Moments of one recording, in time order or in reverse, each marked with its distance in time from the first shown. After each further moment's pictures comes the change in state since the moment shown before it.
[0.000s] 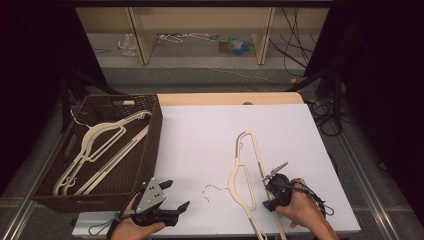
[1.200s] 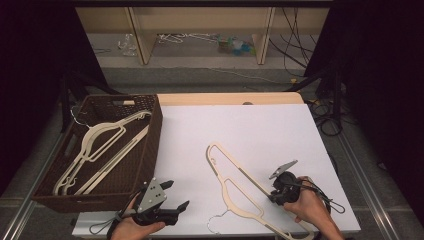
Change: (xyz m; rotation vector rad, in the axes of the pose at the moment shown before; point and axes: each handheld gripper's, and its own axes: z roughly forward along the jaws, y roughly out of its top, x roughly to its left) left arm 0.002 -0.002 0.004 0.029 0.002 0.025; right arm -0.019 -0.009 -0.001 -0.095 0.061 -0.027
